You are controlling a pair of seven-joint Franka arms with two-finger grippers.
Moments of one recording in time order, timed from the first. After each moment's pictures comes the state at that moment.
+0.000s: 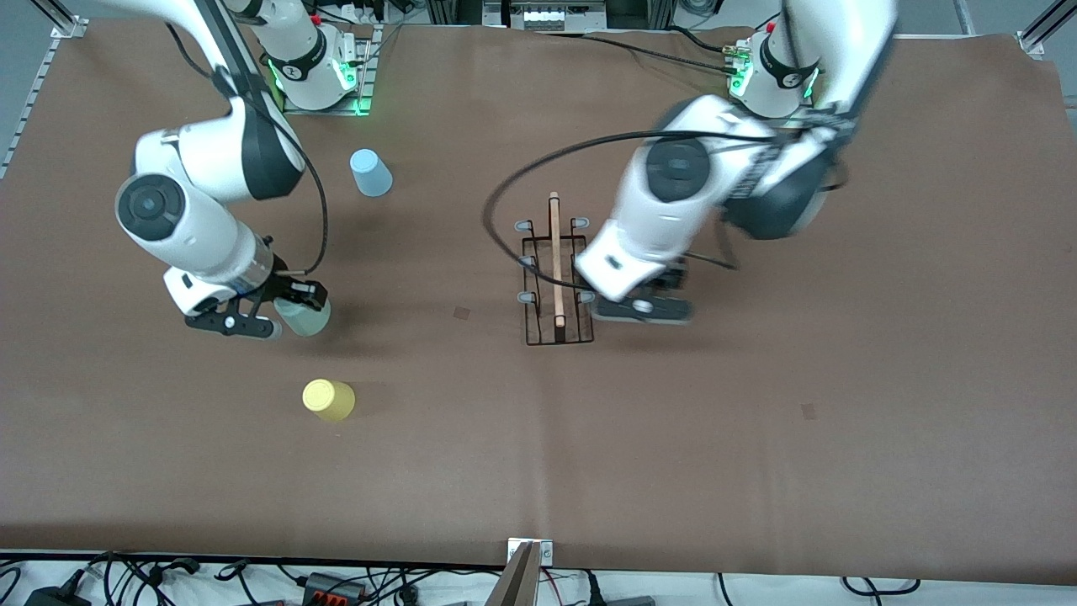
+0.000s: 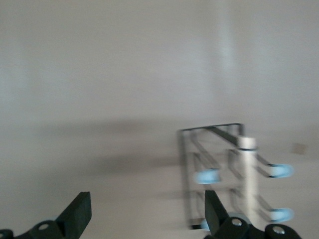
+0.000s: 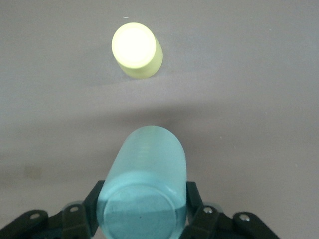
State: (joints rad) left arm -0.22 0.48 -0.35 -1.40 0.14 1.83 -0.53; right arm 0.15 0.23 0.09 -1.88 -0.04 2.09 0.41
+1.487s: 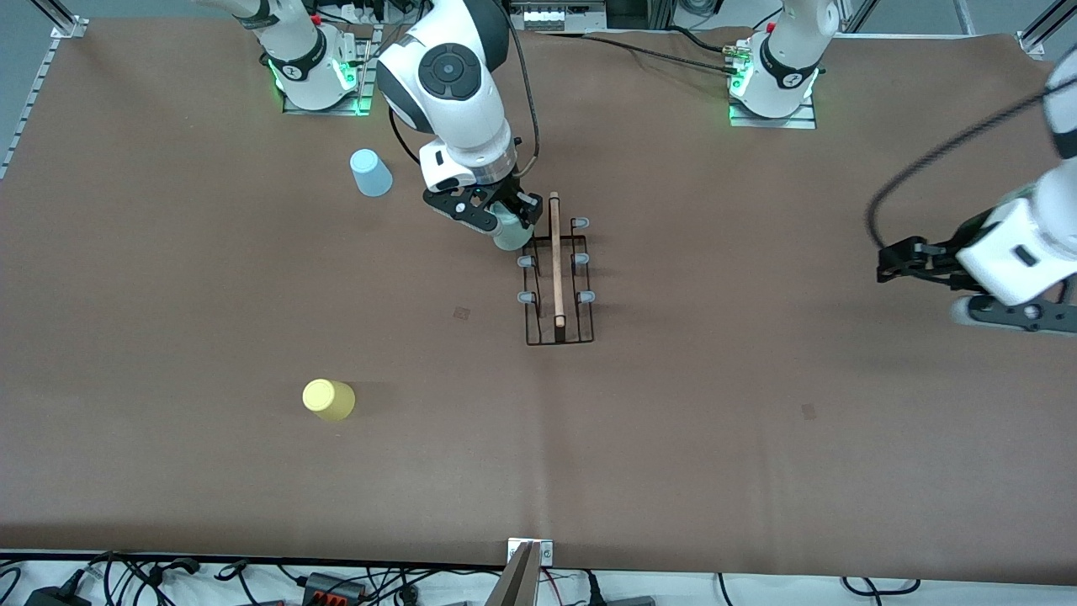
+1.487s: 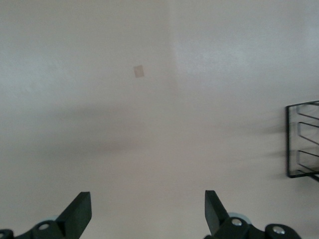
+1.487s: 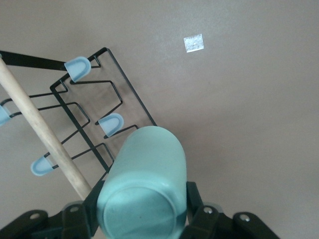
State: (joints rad) left arm 0.25 0.29 -0.32 -1.32 0.02 1.50 -0.02; right arm 0.58 0.32 0.24 -1.82 0.01 2.21 1.29
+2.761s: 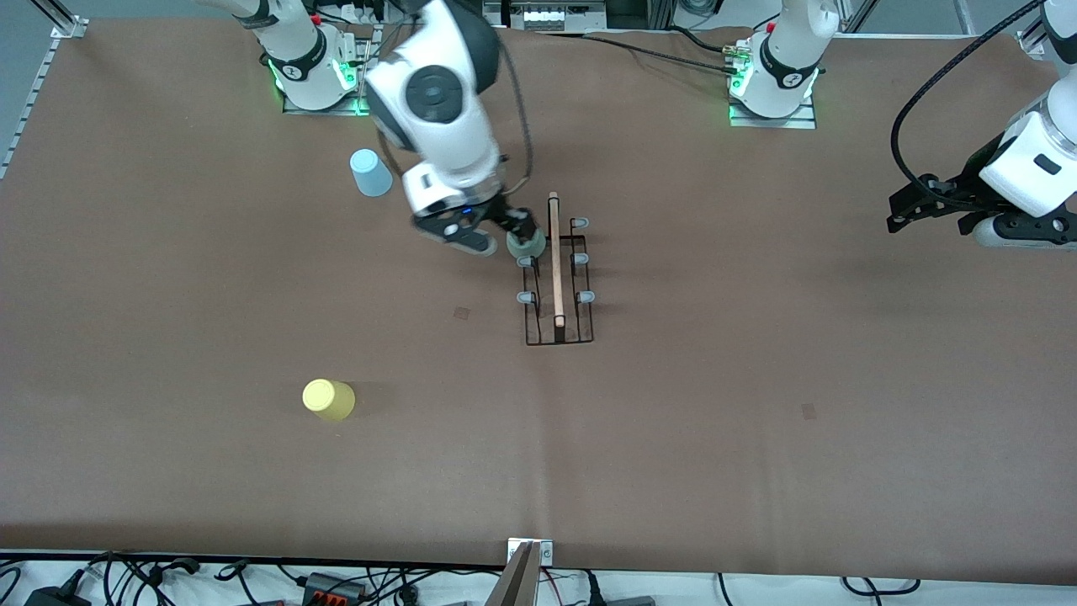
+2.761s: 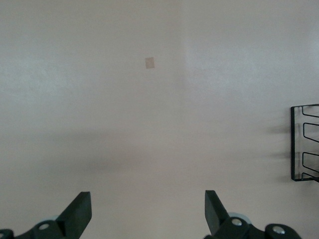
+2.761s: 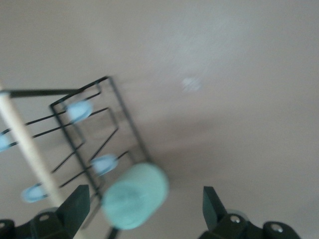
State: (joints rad) left arm -0.04 -0.02 0.01 -1.71 -0.02 1.68 -0.02; right arm 0.49 0.30 0.20 -1.78 -0.01 2.11 0.98
